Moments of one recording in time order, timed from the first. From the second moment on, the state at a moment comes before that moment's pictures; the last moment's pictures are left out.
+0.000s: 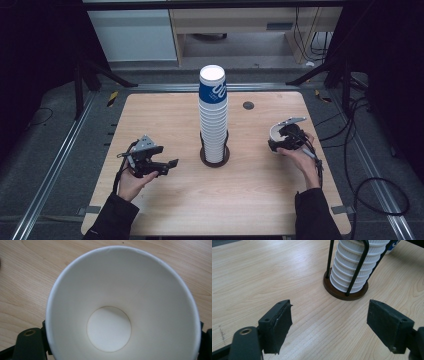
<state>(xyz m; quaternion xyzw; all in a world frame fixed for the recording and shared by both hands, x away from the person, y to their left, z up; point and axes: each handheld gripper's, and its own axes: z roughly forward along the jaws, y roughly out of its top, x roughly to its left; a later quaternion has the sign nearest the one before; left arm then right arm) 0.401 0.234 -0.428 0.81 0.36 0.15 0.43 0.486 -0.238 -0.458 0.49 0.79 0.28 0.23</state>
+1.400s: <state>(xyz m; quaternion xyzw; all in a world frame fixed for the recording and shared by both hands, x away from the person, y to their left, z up) 0.401 0.236 -0.429 0.81 0.37 0.15 0.43 0.460 -0.241 -0.398 0.46 0.74 0.40 0.29</state>
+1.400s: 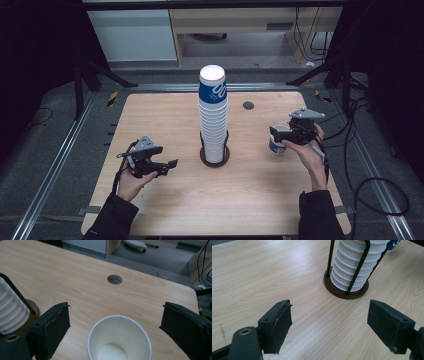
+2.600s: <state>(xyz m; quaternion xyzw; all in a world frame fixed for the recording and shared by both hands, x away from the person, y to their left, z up) 0.400 0.238 -0.430 0.81 0.37 0.15 0.43 0.412 -0.165 -0.298 0.31 0.71 0.59 0.25</state>
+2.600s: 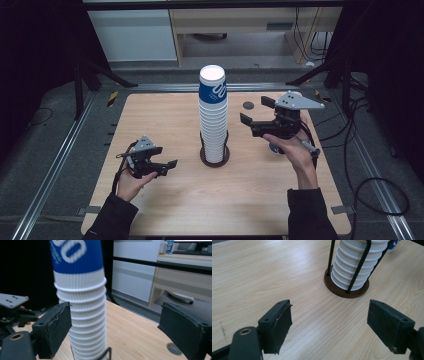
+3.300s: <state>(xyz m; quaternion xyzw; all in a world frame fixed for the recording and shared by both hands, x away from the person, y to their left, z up) 0.400 0.236 -0.431 0.81 0.37 0.15 0.43 0.422 -0.108 -0.278 0.28 0.70 0.61 0.22</state>
